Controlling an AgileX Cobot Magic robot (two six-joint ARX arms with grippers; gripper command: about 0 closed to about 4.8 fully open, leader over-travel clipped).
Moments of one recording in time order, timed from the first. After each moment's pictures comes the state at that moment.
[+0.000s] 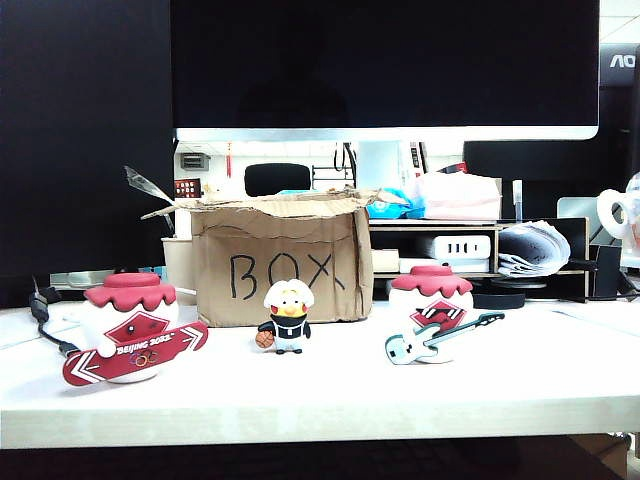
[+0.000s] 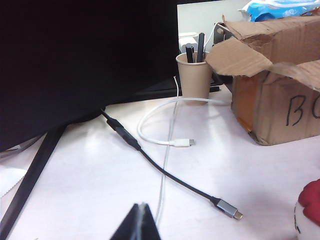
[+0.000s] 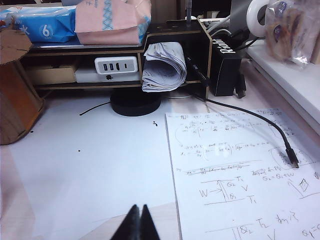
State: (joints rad) left arm -0.09 0.00 0.01 -0.06 -0.03 0.07; right arm 0.07 0.00 0.01 -0.09 0.02 0.05
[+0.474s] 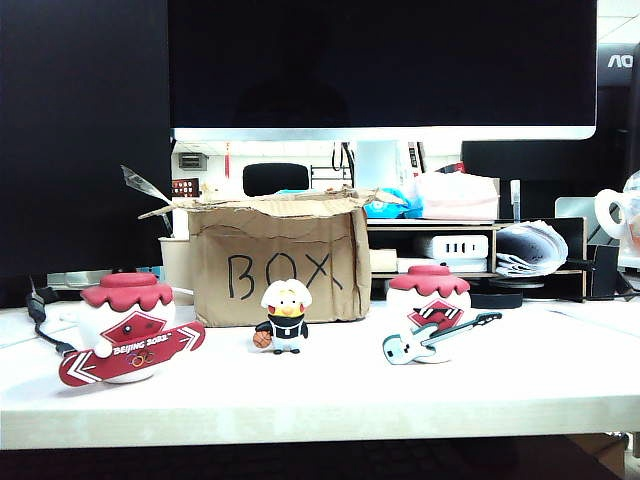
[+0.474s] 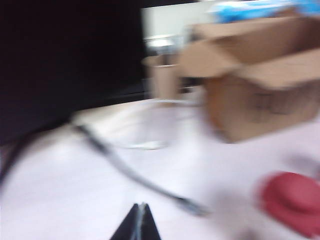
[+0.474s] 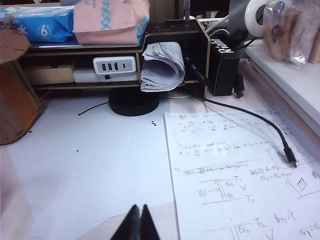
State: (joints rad) left arm -0.22 0.00 0.01 -0.06 -0.03 0.07; right arm 0.07 0.00 0.01 -0.09 0.02 0.05
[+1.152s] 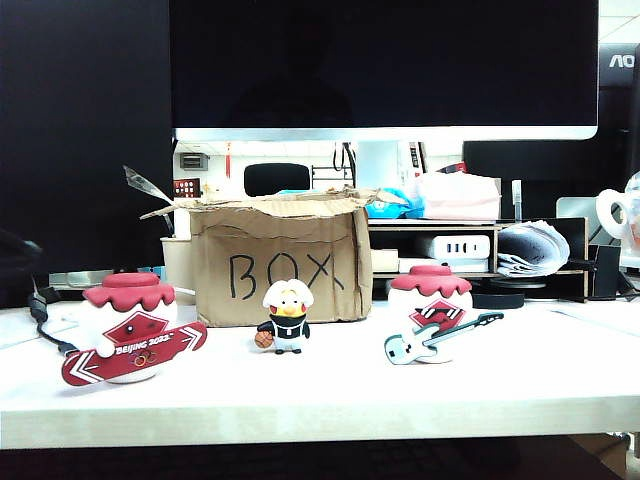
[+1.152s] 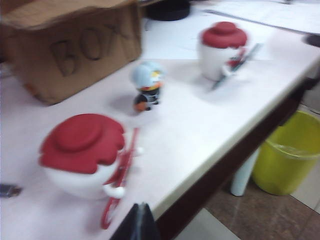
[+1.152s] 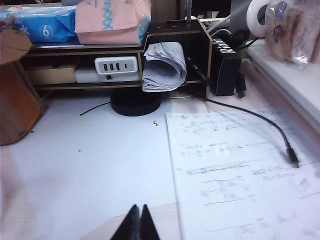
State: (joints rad) left arm -0.71 0.20 0.01 -0.07 -0.02 0.07; right arm 0.07 0.00 0.01 -0.09 0.02 0.06
